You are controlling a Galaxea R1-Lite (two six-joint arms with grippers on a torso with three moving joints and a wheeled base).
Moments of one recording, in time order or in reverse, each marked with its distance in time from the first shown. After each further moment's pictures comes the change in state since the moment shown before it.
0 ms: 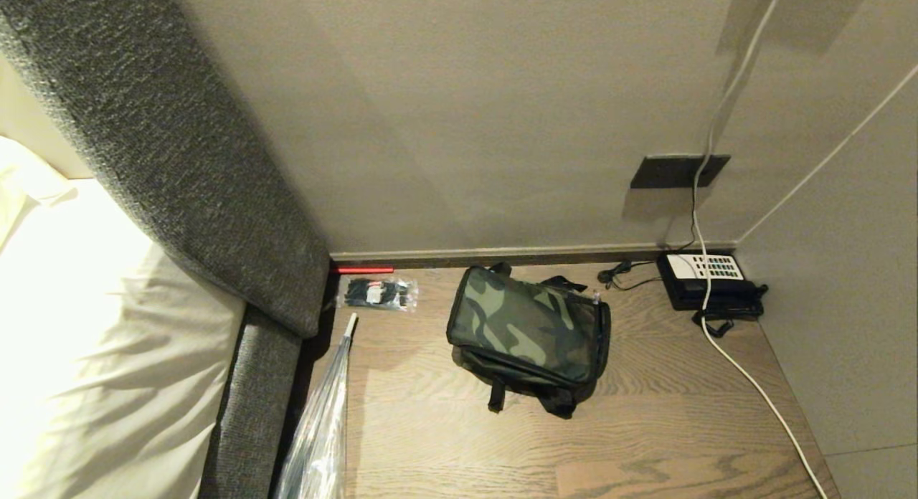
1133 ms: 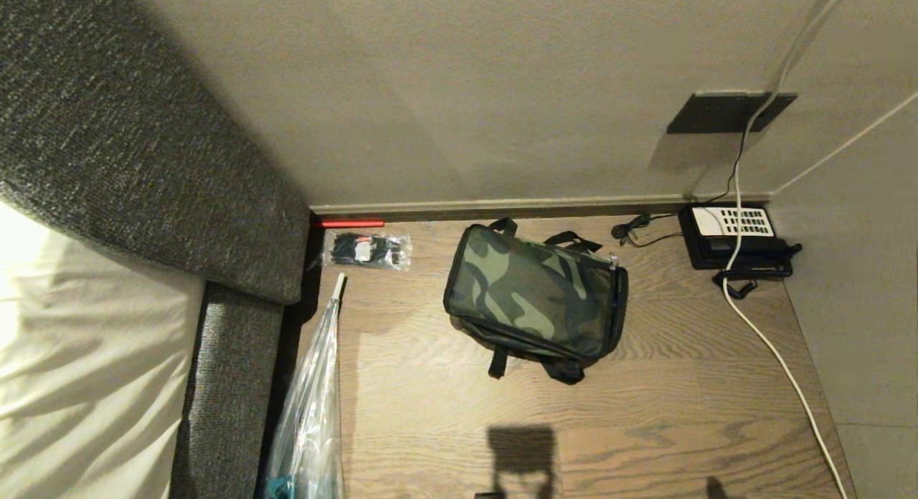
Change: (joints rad) left arm 0.000 0.000 -0.001 0.003 0.000 0.005; right arm 0.000 0.000 0.000 0.000 0.000 -0.001
